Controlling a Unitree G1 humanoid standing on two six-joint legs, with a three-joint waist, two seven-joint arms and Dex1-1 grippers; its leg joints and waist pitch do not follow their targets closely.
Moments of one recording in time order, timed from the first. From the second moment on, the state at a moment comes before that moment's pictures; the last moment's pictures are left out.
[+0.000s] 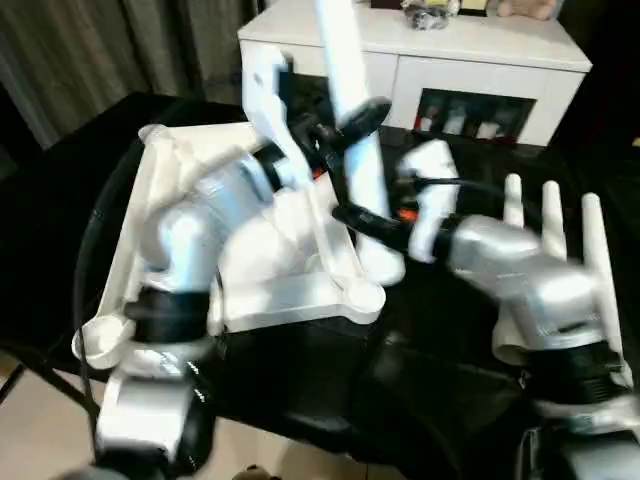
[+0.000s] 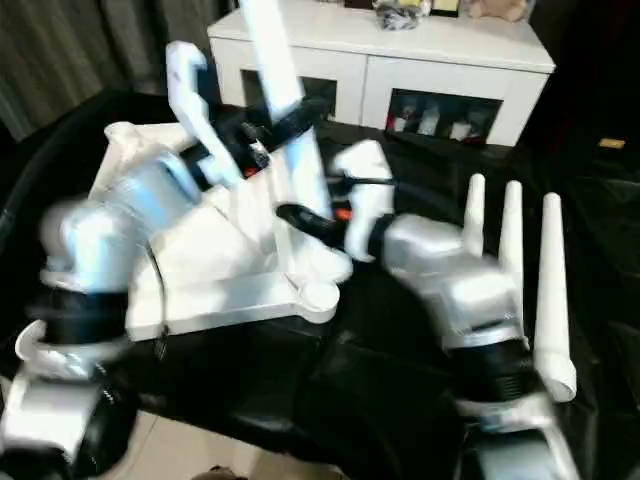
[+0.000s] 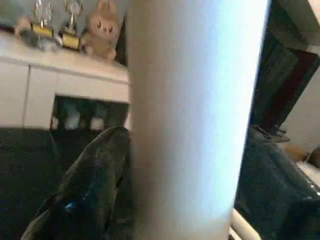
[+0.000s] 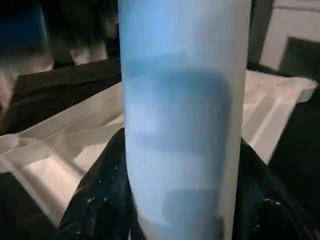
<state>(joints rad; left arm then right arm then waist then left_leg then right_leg) -0.78 0.06 0.06 0.06 -0.58 0.71 -0.37 -0.59 -0.24 0.13 -0.03 0.34 0.65 0.52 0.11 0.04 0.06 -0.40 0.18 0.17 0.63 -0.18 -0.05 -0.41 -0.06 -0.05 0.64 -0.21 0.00</state>
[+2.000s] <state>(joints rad) -0.82 0.17 0.08 0.01 -0.74 0.86 -0.57 -0.63 -0.42 0.09 -0.07 0.54 0.81 0.82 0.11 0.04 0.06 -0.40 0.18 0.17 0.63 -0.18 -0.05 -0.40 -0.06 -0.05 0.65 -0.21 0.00</state>
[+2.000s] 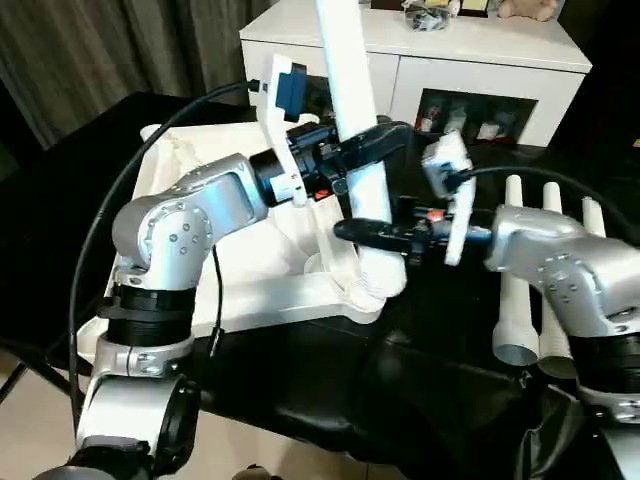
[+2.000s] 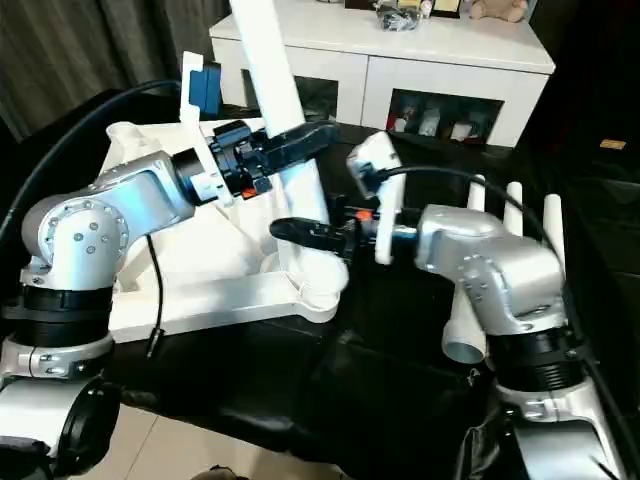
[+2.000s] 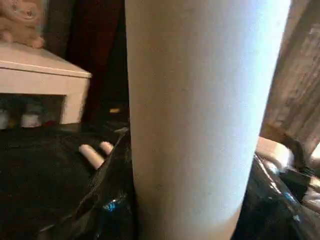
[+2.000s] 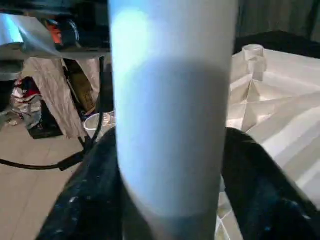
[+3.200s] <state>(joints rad) -0.77 0.05 0.05 0.03 -0.55 0.69 -0.34 -0.63 -0.24 0.12 0.00 0.30 0.59 0.49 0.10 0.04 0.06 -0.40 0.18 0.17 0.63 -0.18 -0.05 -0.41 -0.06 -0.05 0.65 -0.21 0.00</state>
